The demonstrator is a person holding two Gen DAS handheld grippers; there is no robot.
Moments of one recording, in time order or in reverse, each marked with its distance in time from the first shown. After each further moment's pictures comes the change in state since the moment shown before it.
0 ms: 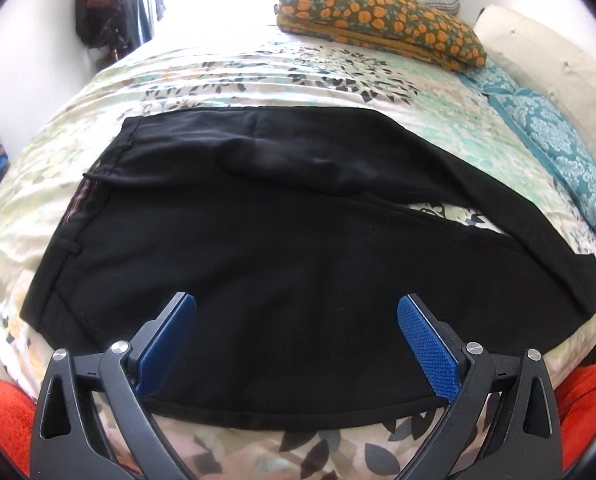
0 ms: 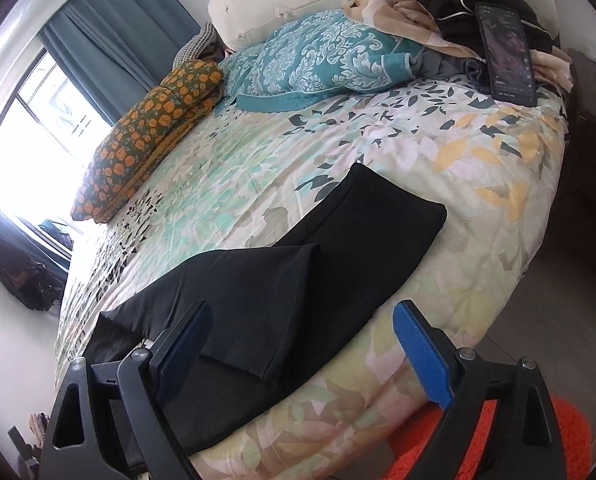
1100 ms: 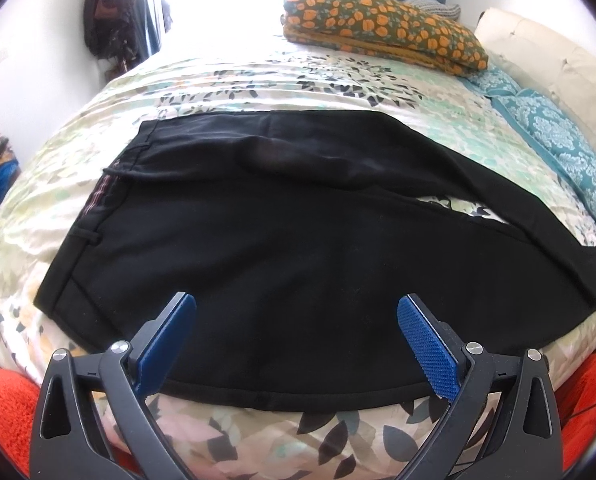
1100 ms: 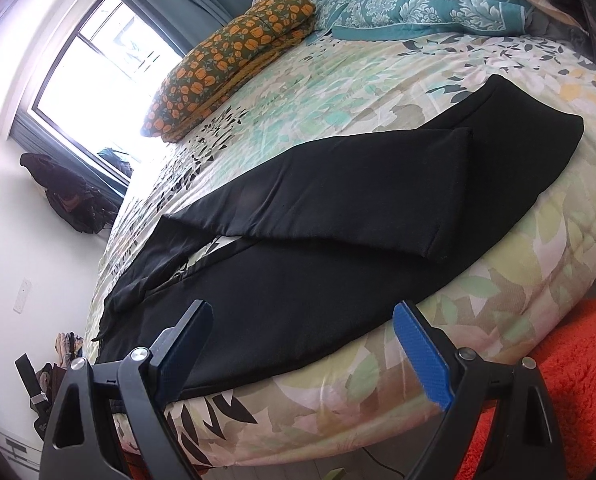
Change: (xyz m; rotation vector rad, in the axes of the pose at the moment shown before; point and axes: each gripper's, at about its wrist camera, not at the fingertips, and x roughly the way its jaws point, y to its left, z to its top) left arm -0.011 0.008 -0.017 0.011 -0.045 0.035; right arm 0.037 0.065 -0.077 -0.165 0.159 0.175
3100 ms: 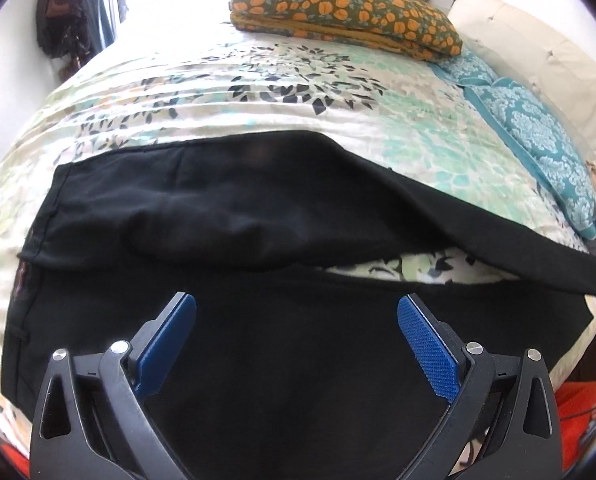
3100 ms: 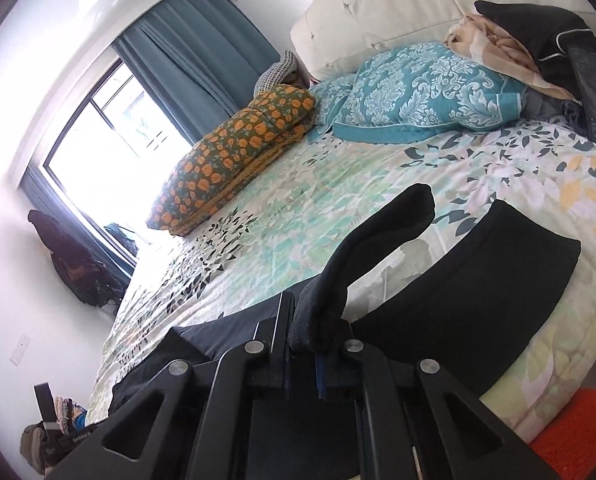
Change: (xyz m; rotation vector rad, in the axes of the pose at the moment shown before) left arm 0.065 -0.064 0.111 0.056 0.098 -0.119; right arm -0.034 0.017 0.067 0.030 -0.341 0.017
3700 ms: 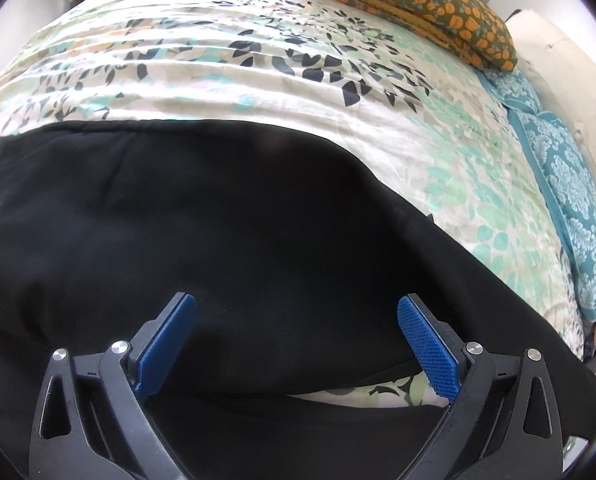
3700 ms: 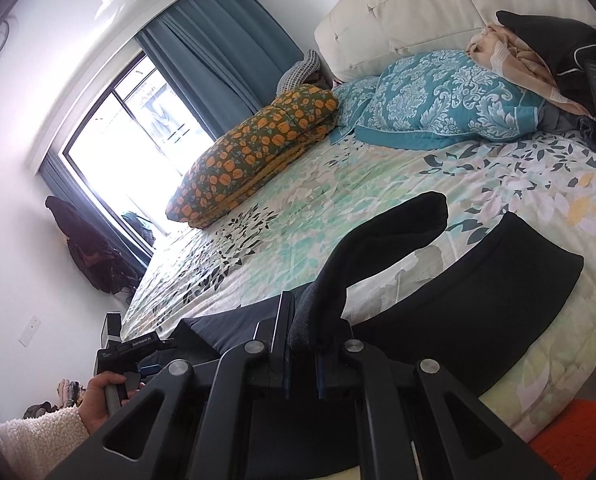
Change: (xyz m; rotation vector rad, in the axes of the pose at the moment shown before) left arm 0.106 0.010 0.064 -0.196 0.147 -0.039; right arm -0.016 0.004 0.002 -0.045 0.018 0.067
